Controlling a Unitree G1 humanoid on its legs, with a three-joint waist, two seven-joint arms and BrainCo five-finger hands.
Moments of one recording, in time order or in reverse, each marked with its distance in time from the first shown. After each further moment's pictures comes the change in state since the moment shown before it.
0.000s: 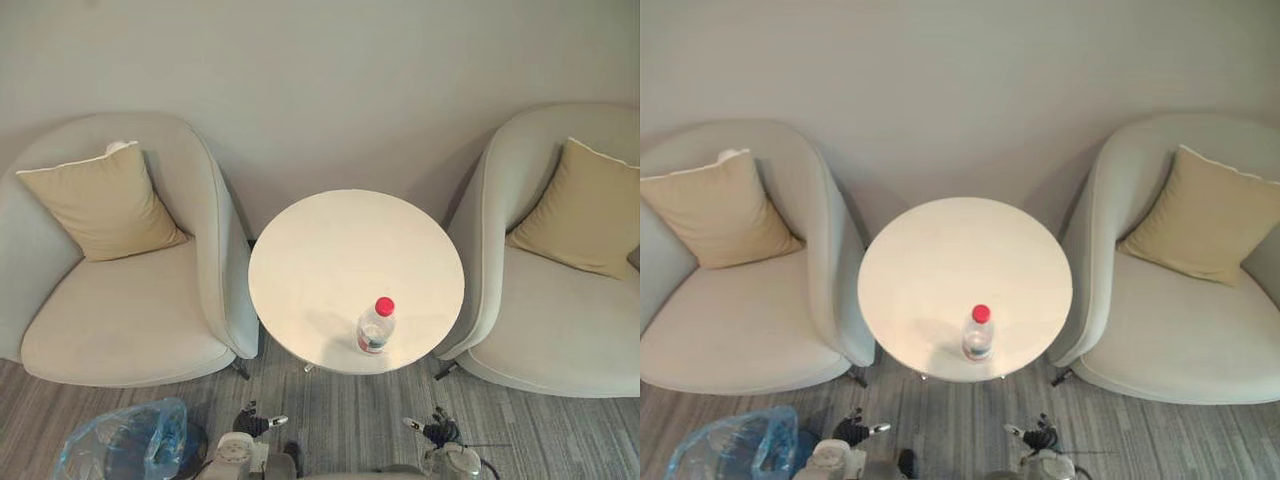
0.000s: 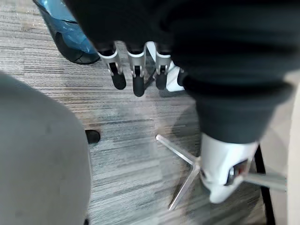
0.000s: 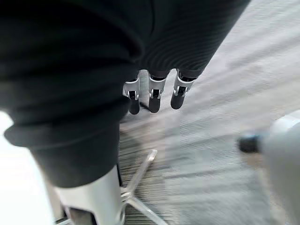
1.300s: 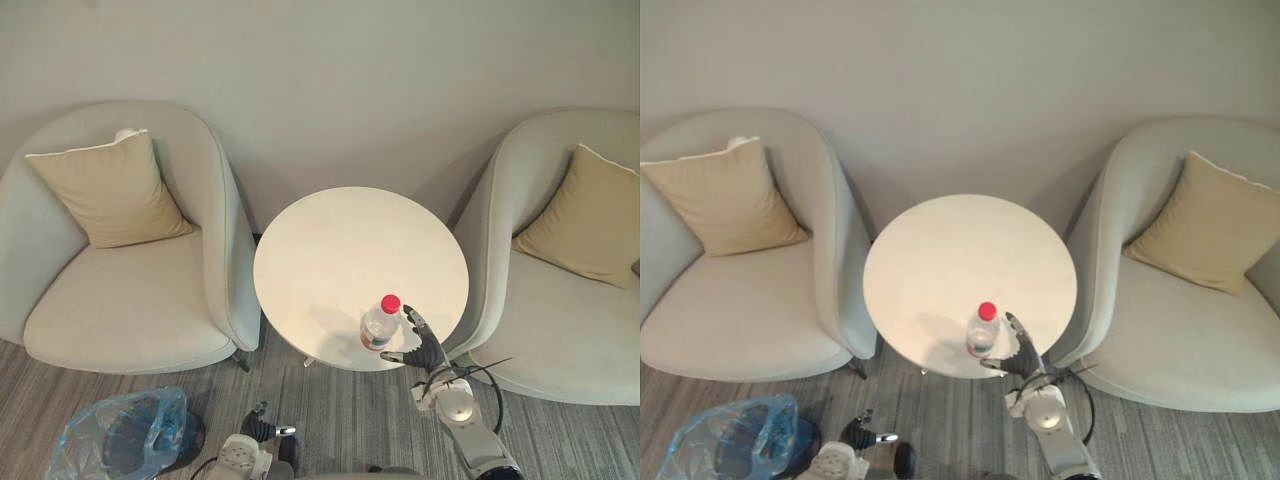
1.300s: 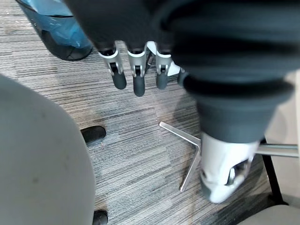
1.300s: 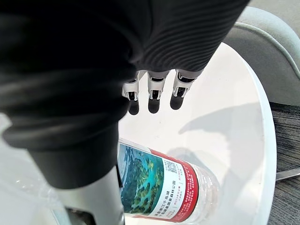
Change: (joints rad) left arm 0.026 0.016 -0.090 -0.038 0.064 -0.022 -0.022; right arm -0.011 -0.088 0.219 -0.459 -0.221 -0.066 0.013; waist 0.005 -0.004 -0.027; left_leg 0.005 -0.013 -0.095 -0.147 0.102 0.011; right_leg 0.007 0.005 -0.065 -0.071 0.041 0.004
